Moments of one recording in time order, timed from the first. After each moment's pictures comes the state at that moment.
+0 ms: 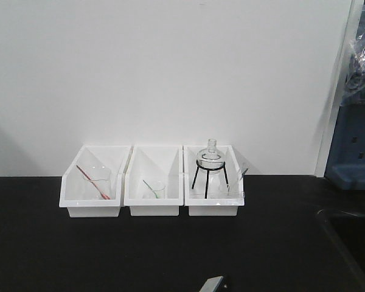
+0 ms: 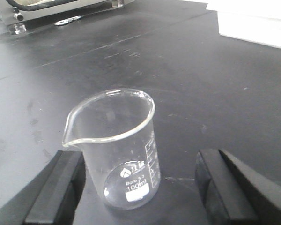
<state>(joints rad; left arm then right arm) -0.05 -0.02 0.03 0.18 0.36 -0.18 0.49 2.10 -0.73 -0.69 -1.13 0.39</state>
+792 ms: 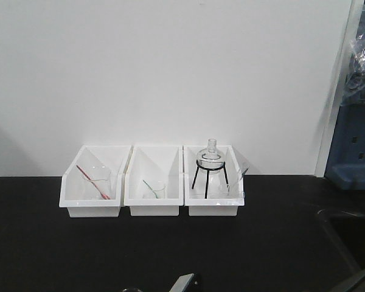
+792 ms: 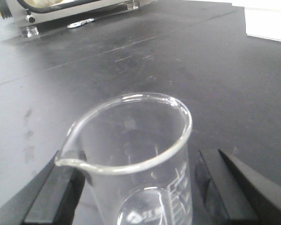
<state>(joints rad) -0.05 -0.02 0.03 0.18 0.36 -0.18 0.55 2.26 -0.94 -0.69 -1.14 0.43</state>
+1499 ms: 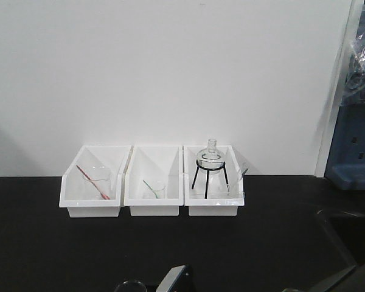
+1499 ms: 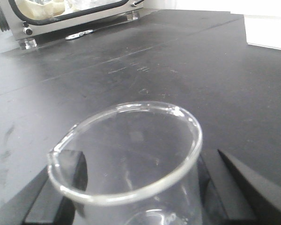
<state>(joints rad) -0.05 -0.02 0.03 0.18 0.36 -0.18 0.55 2.35 -1.08 -0.70 -1.14 0.48</state>
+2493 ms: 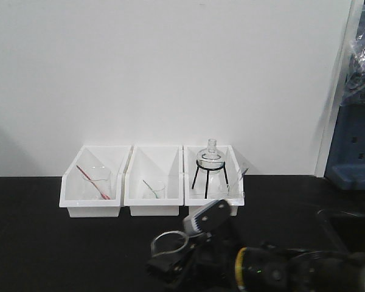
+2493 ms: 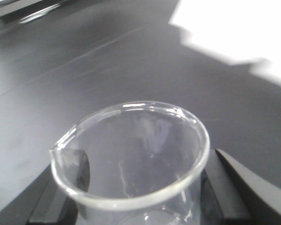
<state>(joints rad) -0.05 -0.02 0.03 0.18 0.36 -0.18 0.44 1.70 -0.94 -1.11 -0.51 1.06</state>
